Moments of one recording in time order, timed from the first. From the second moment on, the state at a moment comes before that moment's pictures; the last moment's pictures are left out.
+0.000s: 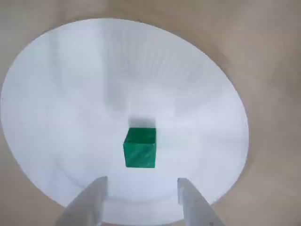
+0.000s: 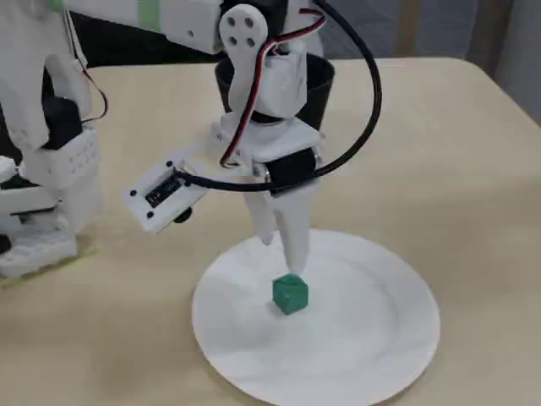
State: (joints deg) arm 26.3 88.2 90.9 83.2 33.6
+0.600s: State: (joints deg) arm 27.4 77.7 86.7 80.5 24.6
